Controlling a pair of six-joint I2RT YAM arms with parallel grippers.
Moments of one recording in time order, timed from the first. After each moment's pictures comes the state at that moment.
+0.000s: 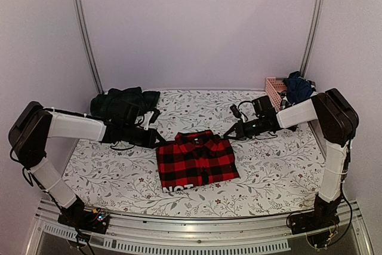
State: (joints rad) left arm -0.54 1.62 0.82 0.02 0.37 -0.32; right arm 0.42 2.00 1.10 0.06 -0.77 0.30
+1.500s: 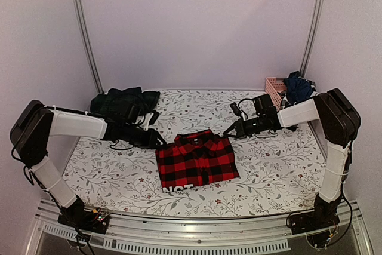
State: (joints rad) left arm -0.53 1.64 0.85 -0.07 0.38 -0.38; right arm 0.42 1.98 1.10 0.07 -0.77 0.28
